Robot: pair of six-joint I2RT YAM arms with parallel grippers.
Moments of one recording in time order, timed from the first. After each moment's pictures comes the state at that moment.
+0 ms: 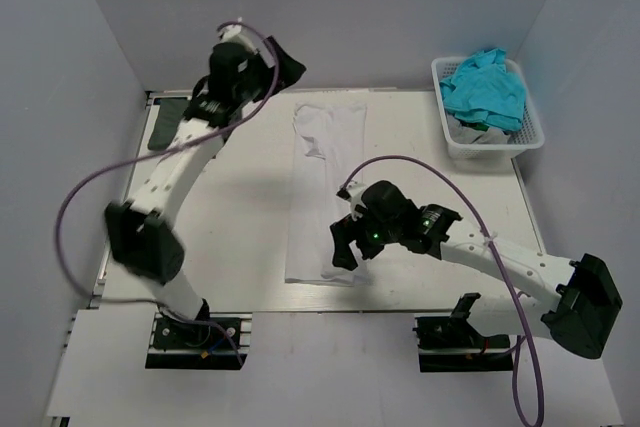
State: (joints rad) left arm -0.35 1.83 1.79 -0.23 0.10 -0.66; right arm 0.94 1.18 0.87 -0.49 -0.26 0.27
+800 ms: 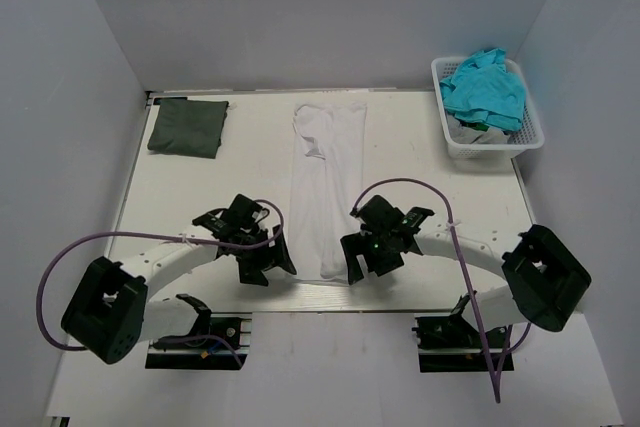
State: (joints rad) left arm -0.54 1.20 0.56 -0.58 0.40 -0.79; right arm 0.86 1.39 0.72 -0.56 -0.24 0.47
